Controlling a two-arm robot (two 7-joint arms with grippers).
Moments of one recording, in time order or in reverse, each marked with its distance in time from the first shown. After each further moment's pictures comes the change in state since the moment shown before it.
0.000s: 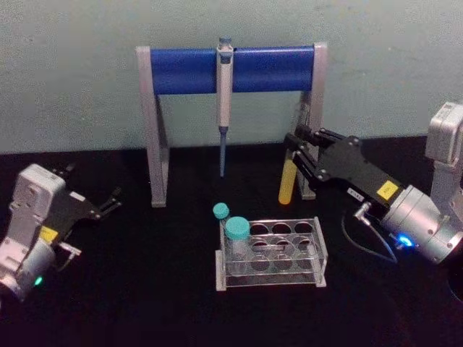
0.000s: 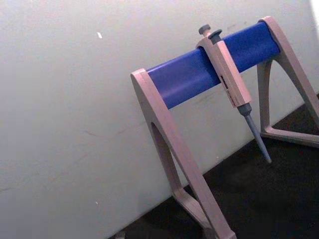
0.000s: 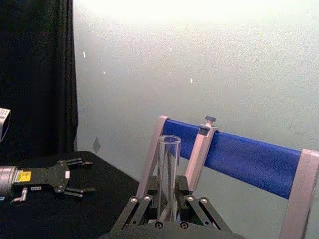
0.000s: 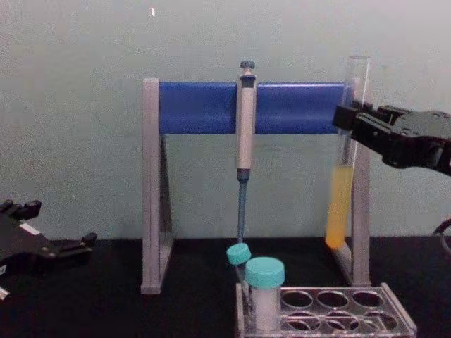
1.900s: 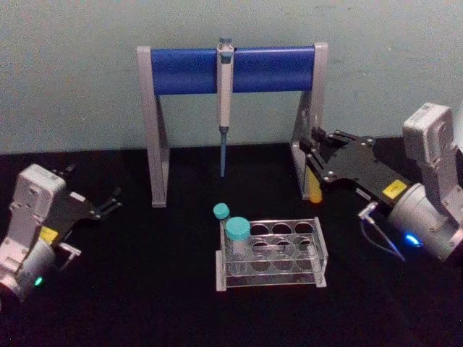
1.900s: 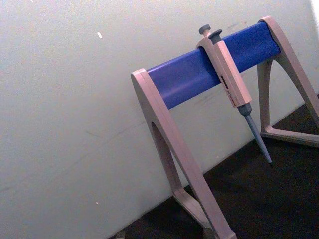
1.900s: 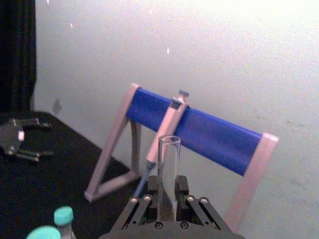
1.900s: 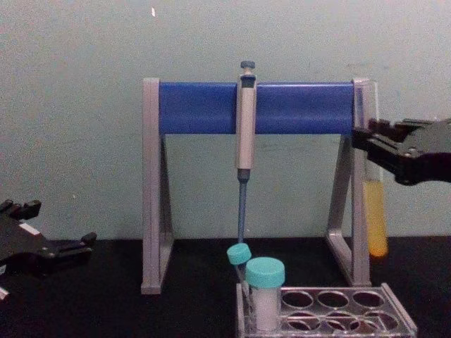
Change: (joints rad) left arm 0.000 0.000 0.000 0.000 0.000 0.000 0.000; right arm -0.013 0.050 -0.019 -0.070 -0.187 0.090 -0.191
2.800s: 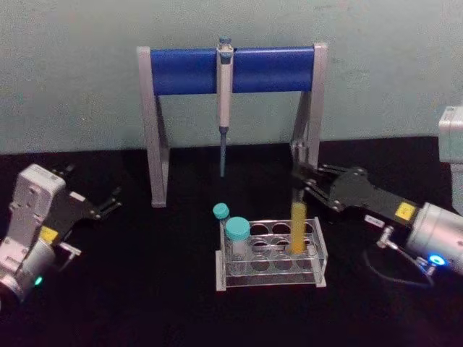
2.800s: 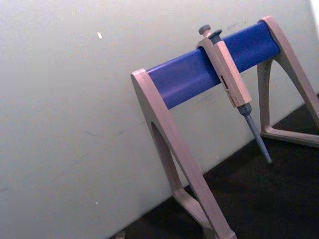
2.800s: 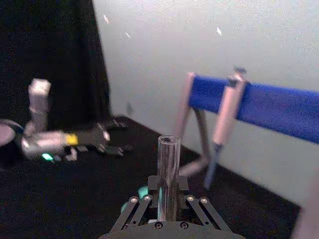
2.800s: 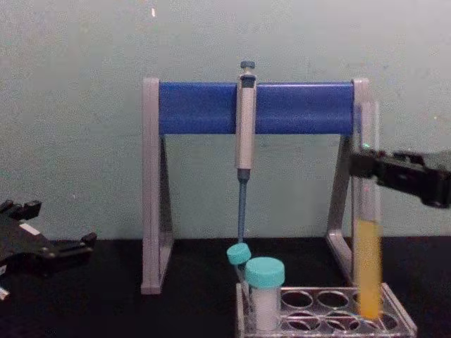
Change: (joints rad) left arm 0.000 0.000 0.000 0.000 0.000 0.000 0.000; right arm -0.034 0.103 0.013 -0.036 0.329 0.142 0.272
